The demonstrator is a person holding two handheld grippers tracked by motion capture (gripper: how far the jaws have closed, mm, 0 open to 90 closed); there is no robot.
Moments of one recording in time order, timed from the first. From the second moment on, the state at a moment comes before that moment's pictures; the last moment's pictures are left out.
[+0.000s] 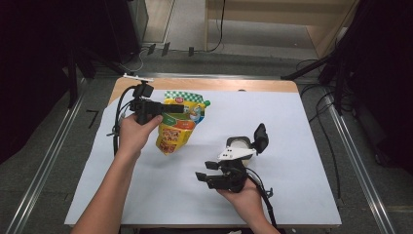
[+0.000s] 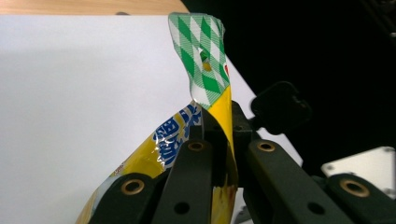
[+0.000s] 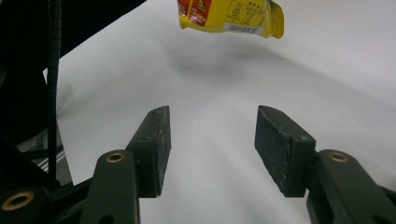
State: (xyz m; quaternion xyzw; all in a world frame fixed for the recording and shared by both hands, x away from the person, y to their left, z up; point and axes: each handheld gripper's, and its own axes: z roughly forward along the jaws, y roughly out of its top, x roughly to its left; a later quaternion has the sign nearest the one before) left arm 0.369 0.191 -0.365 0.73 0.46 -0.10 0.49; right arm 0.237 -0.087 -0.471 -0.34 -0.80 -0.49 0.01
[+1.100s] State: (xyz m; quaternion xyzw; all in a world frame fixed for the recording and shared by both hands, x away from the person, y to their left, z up) left arm 0.370 0.214 -0.393 0.73 0.47 -0.09 0.50; right arm 0.241 -0.098 -0.465 -0.35 -0.79 -0.50 0.00
